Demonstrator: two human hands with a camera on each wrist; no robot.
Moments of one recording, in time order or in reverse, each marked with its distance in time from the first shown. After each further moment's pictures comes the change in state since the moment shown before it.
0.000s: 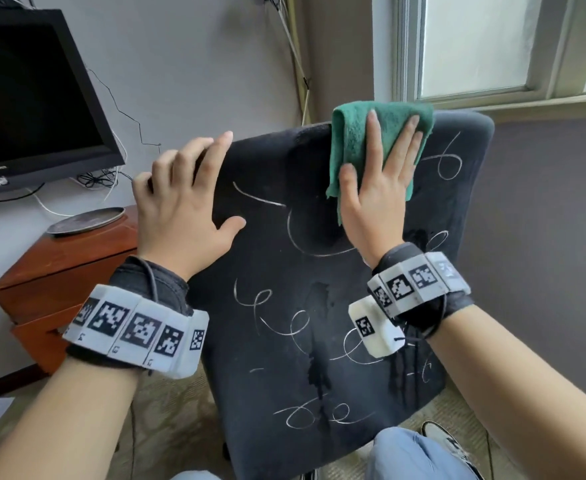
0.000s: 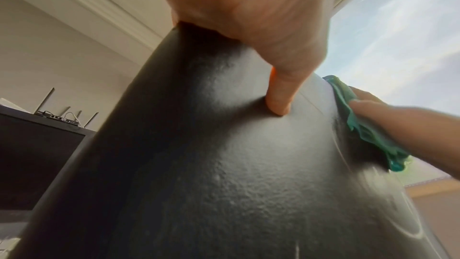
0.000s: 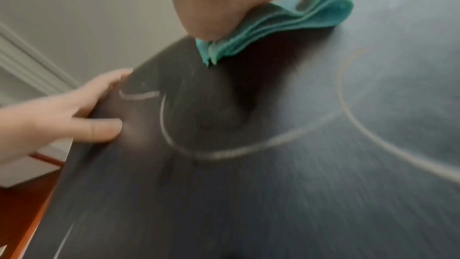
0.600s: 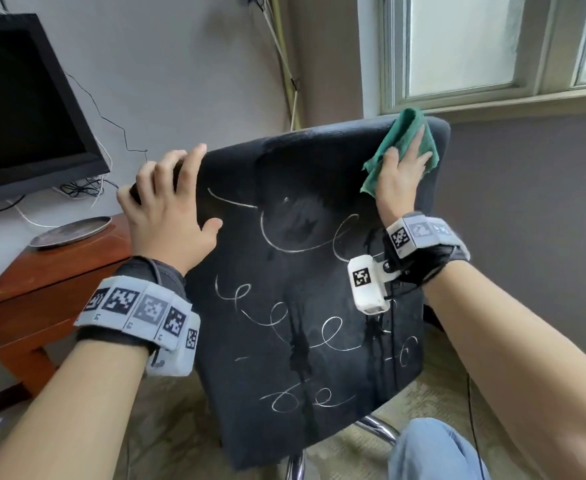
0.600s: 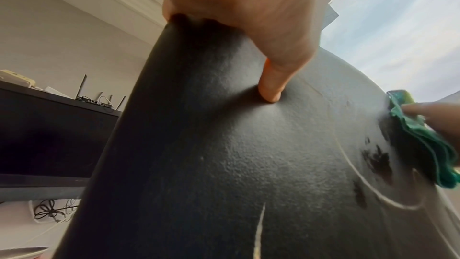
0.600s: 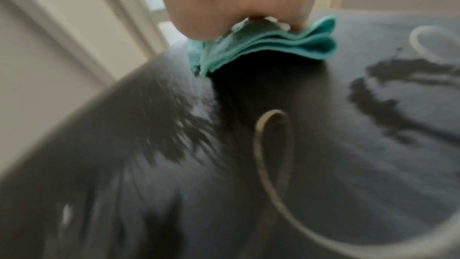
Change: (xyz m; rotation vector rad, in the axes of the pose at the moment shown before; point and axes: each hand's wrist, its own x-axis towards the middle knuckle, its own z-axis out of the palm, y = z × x) left_hand 0.014 -0.015 0.042 0.042 -0.011 -0.113; right_hand 0.057 0.061 0.014 0.332 0.008 0.552
